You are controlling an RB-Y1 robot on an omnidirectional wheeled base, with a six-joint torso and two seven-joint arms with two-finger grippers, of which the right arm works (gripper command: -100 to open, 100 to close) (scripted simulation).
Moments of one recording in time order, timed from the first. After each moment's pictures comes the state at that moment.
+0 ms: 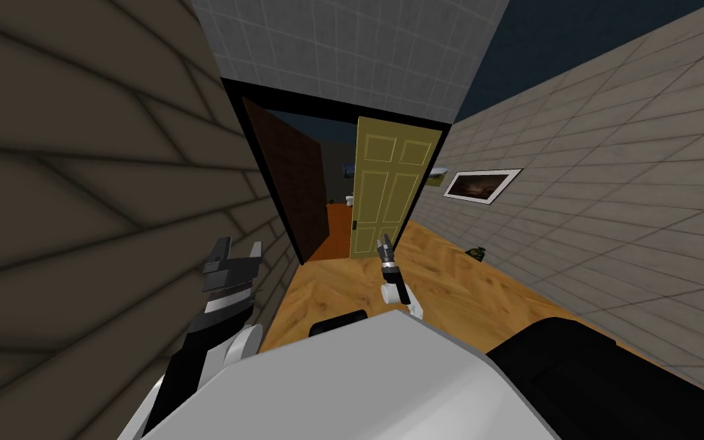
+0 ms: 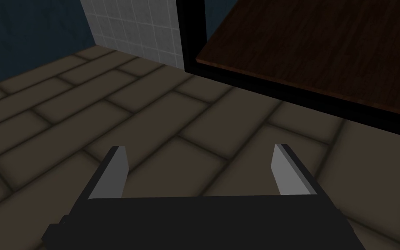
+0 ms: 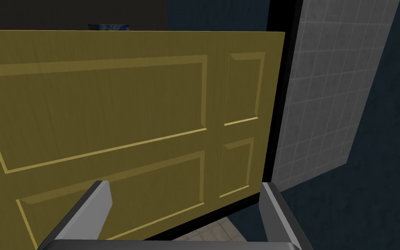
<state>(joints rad) 0.32 -0.08 -0.03 -1.80 -0.07 -0.58 -0.04</state>
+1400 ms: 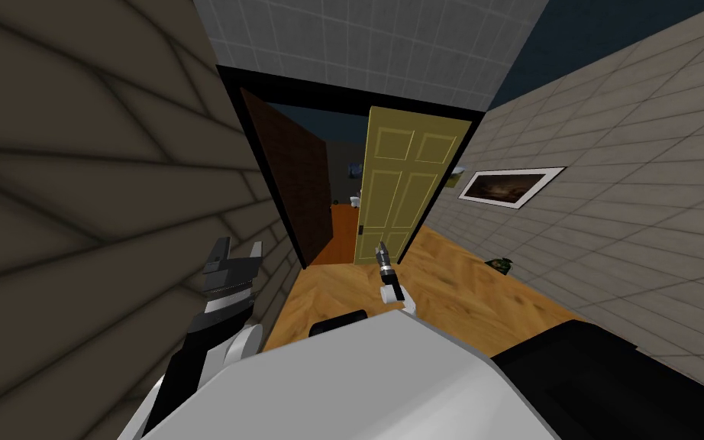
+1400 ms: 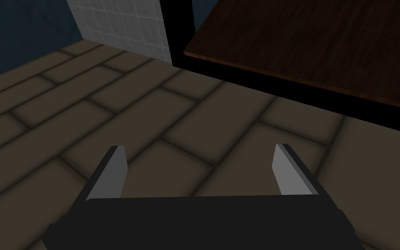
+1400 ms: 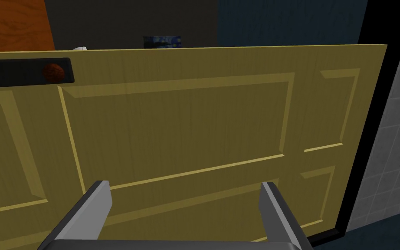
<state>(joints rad) 0.18 -0.13 -0.05 -1.41 -0.10 -0.66 -0.05</state>
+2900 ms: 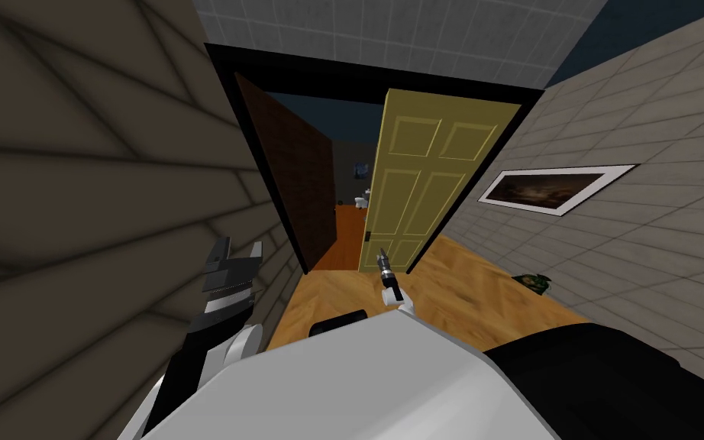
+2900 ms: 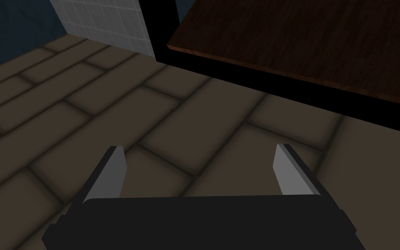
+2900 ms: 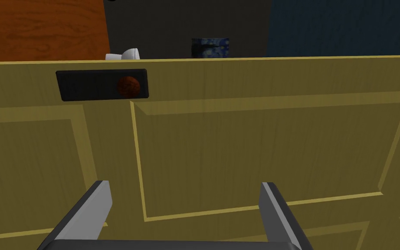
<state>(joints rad) 0.04 -0.18 -0.07 -1.00 -0.14 -0.75 -0.07</state>
